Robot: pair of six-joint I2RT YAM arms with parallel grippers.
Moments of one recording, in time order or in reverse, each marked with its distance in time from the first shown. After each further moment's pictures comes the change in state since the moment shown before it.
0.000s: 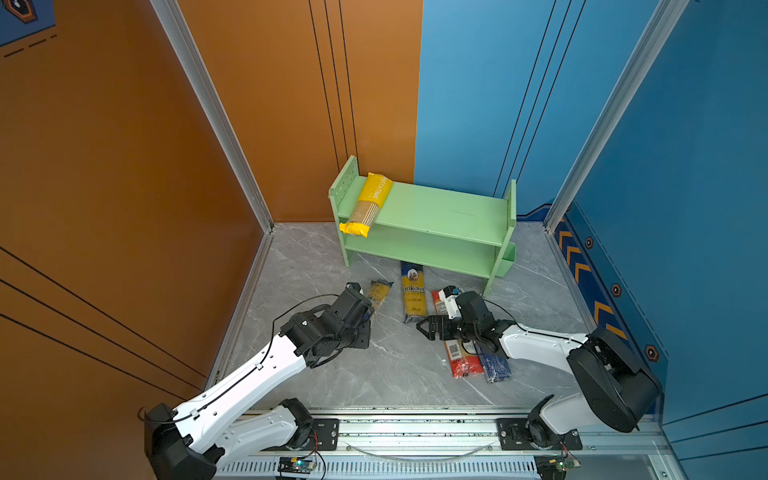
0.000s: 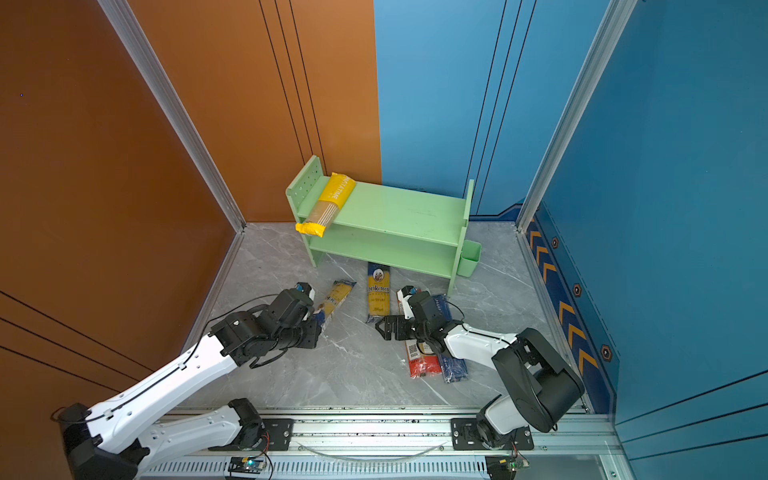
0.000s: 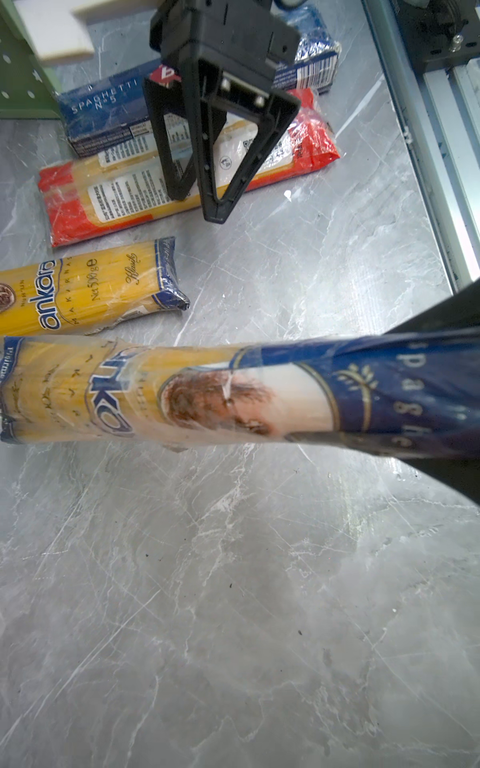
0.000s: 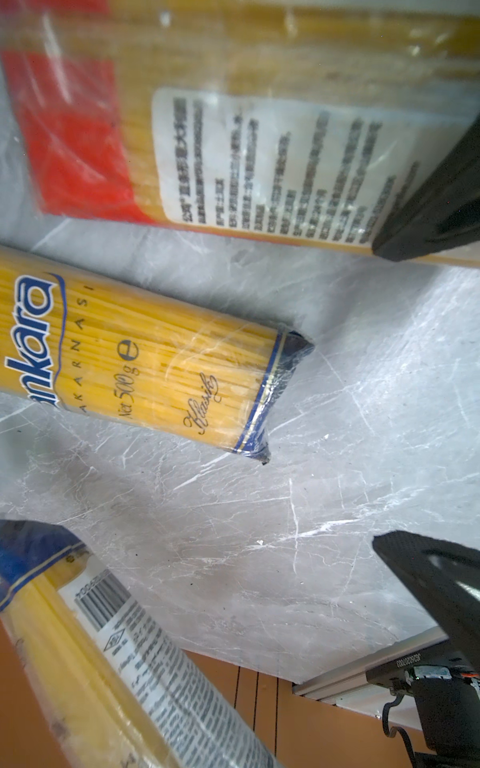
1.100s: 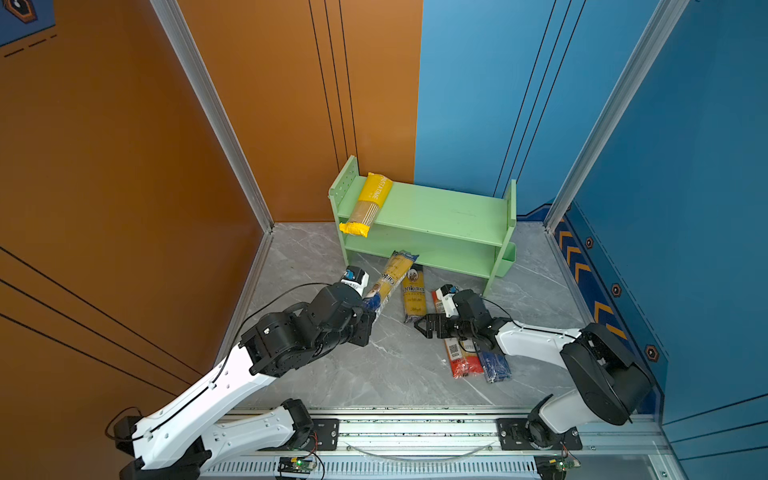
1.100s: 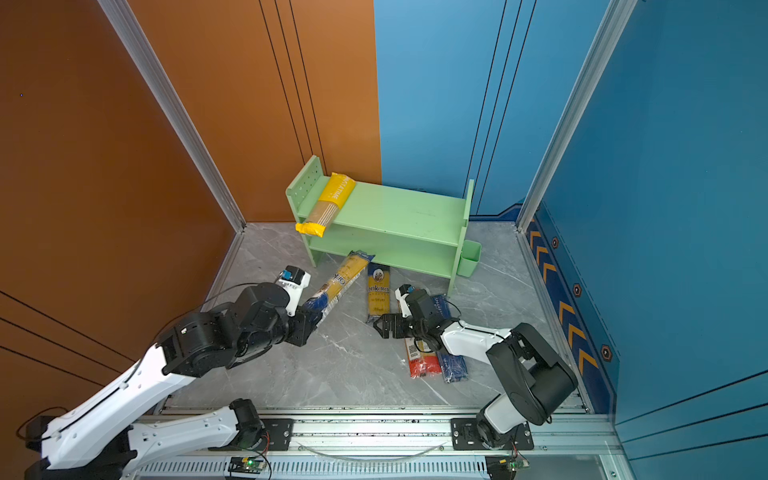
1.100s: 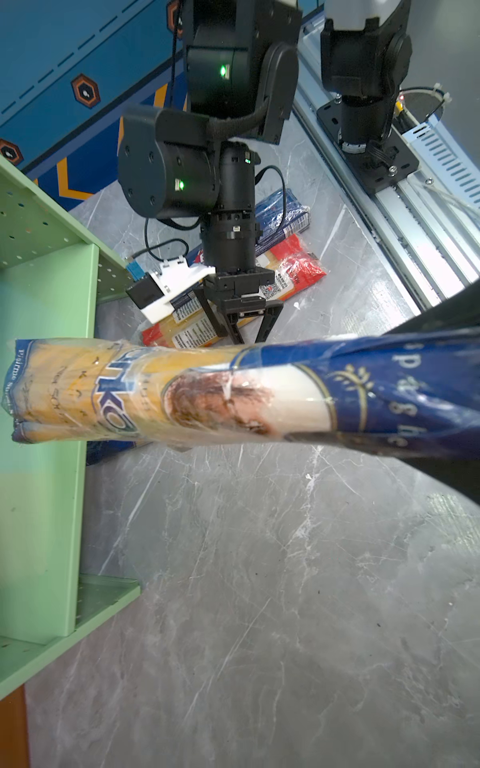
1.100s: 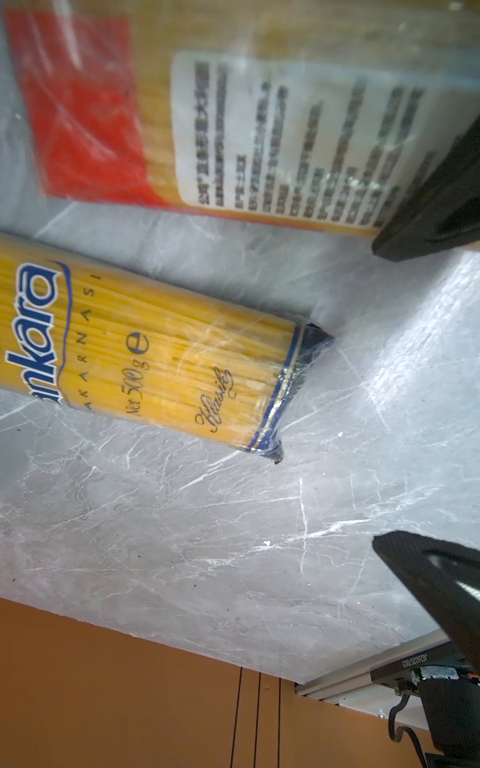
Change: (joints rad) left arm -0.181 -0.069 0.303 -0.097 -0.080 0.079; right arm 0.004 0.047 0.035 0.006 -0.006 0.004
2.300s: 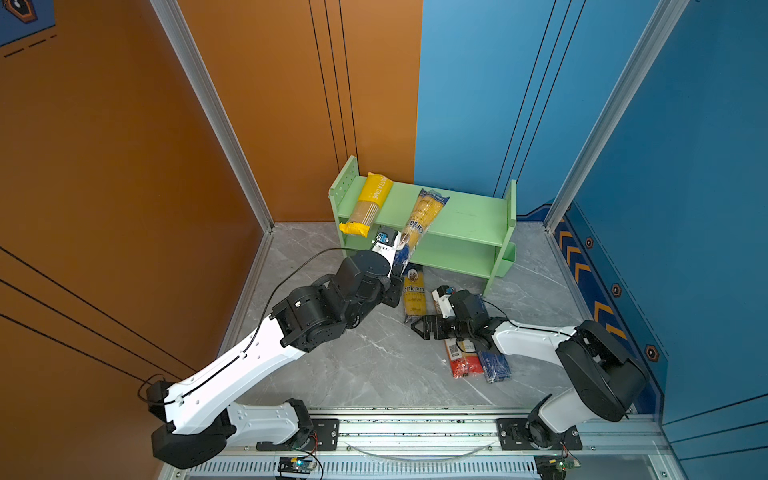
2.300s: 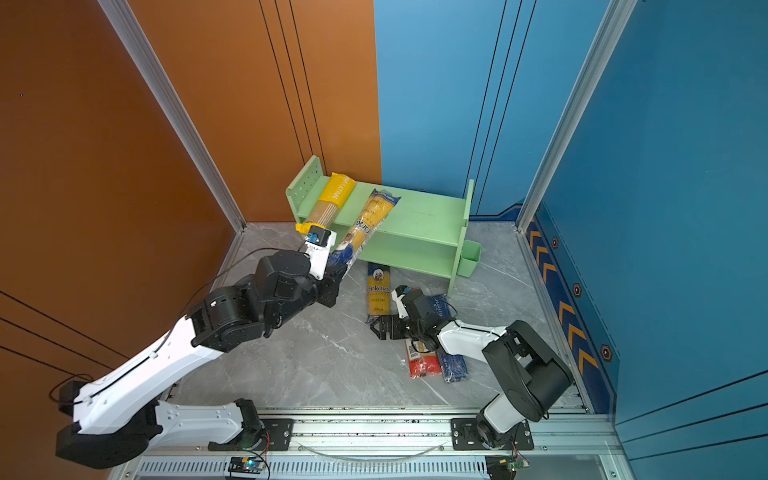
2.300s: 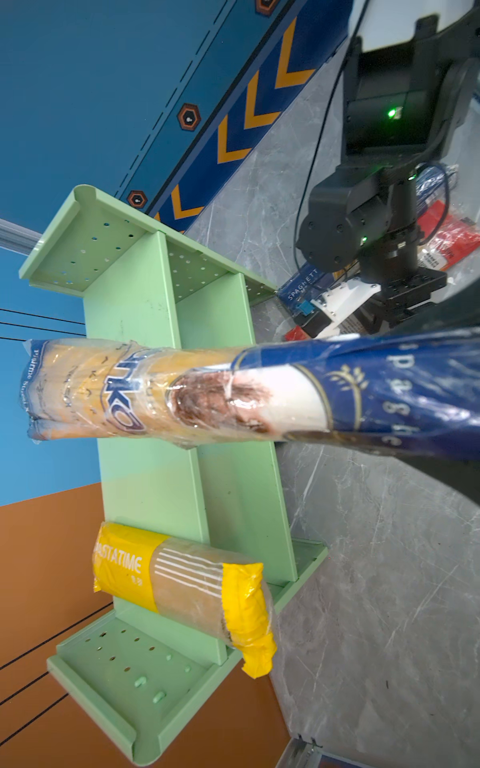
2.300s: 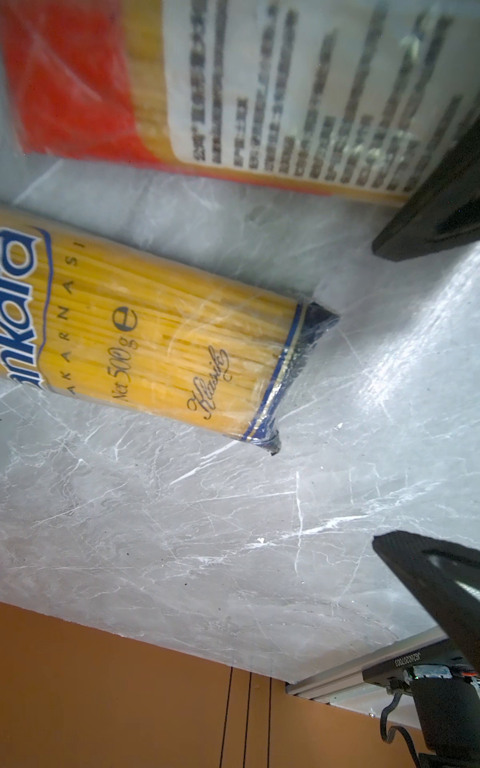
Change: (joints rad) left arm -0.052 0.251 0.237 0.309 -0.235 0.270; right arm 0.026 0.022 0.014 0.000 -0.001 0.003
